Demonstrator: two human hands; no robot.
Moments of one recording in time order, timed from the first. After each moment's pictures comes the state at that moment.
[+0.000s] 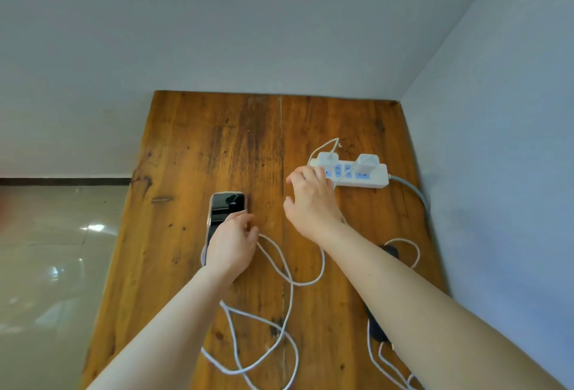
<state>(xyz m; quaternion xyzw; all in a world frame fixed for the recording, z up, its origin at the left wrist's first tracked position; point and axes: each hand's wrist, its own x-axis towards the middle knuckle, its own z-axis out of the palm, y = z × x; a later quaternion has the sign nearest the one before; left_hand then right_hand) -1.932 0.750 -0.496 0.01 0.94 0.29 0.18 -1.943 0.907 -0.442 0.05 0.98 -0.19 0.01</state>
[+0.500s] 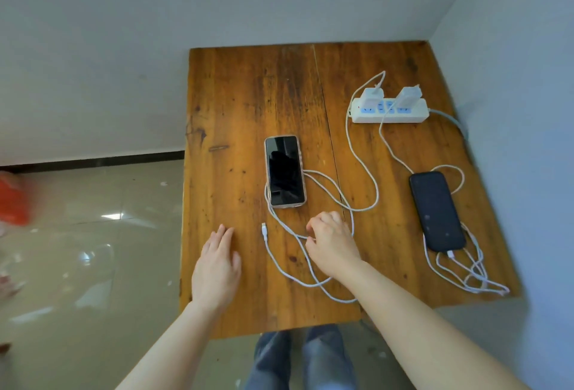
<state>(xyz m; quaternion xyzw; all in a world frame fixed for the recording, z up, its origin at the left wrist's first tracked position) -1.816 0.561 -0.529 0.02 0.96 0.21 0.19 -1.794 0.776 -0.507 0.11 0.96 -0.21 0.16</state>
